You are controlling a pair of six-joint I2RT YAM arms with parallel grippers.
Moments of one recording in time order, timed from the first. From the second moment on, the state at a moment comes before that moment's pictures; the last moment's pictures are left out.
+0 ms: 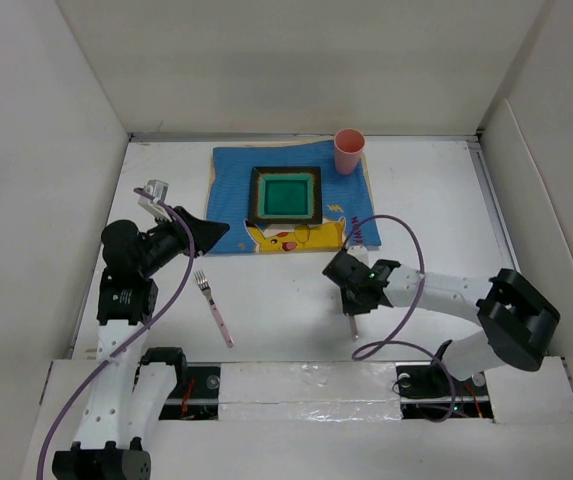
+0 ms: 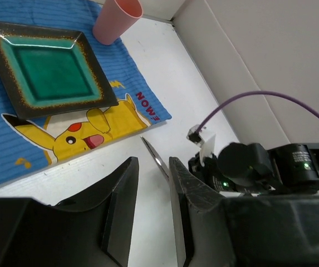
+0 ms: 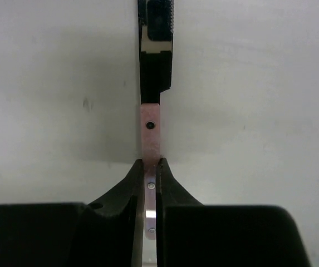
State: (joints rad) left arm 0.00 0.68 0.69 -0.13 0.72 -0.59; right arm 0.89 1.47 0.79 -0.59 0.29 0.75
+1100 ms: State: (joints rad) left arm 0.00 0.75 0.68 -0.15 0.66 -0.59; right arm 0.45 2.01 1.52 -0.43 0.10 0.31
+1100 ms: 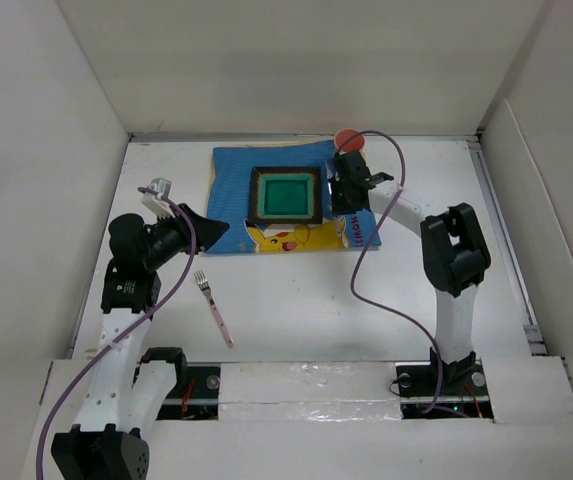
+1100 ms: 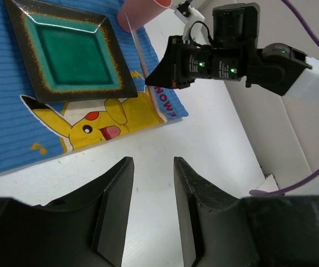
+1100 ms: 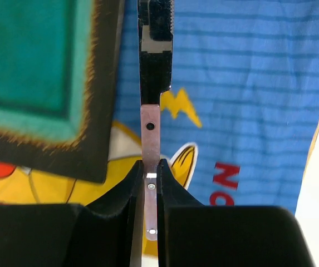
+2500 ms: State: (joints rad) left arm 0.00 0.73 0.69 -0.19 0.47 -0.60; right arm 1.22 1.76 1.16 -0.03 0.24 0.34
